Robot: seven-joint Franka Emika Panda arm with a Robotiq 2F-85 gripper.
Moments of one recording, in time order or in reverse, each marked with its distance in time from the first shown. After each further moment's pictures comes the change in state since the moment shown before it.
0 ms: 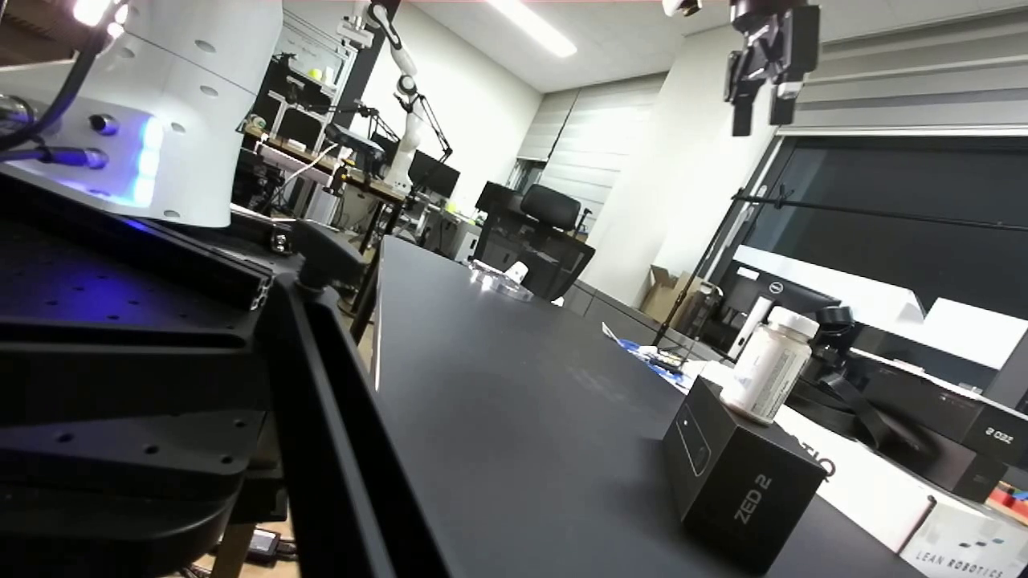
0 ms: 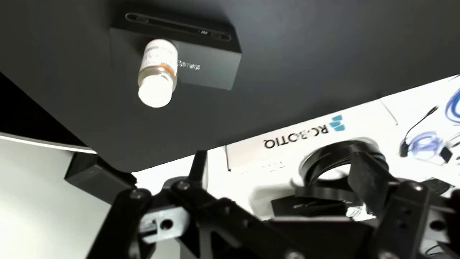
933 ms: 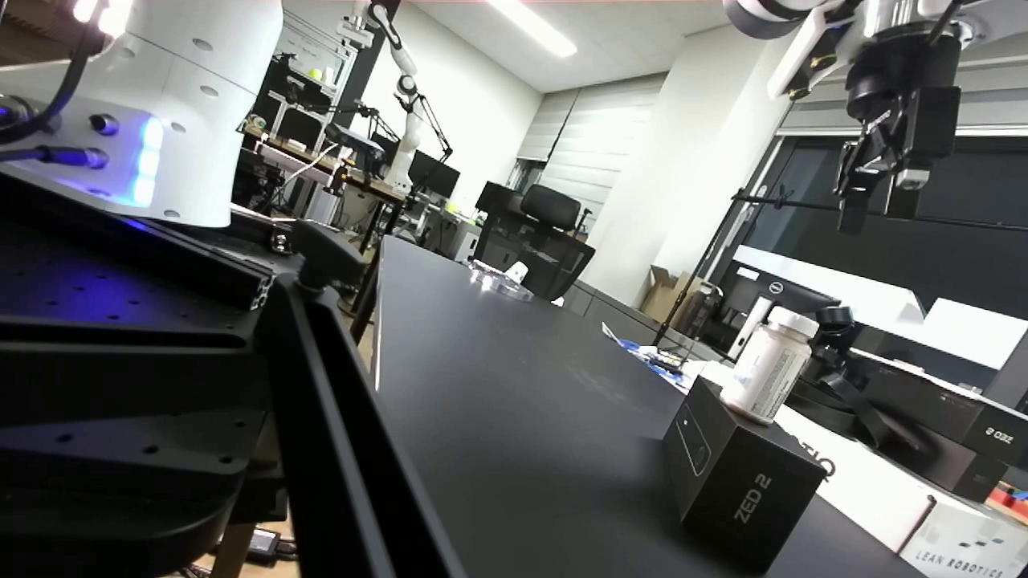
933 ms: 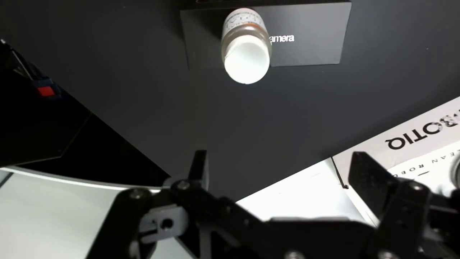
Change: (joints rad) arm -0.030 0.442 -0.109 0.400 -0.116 -0.155 0.224
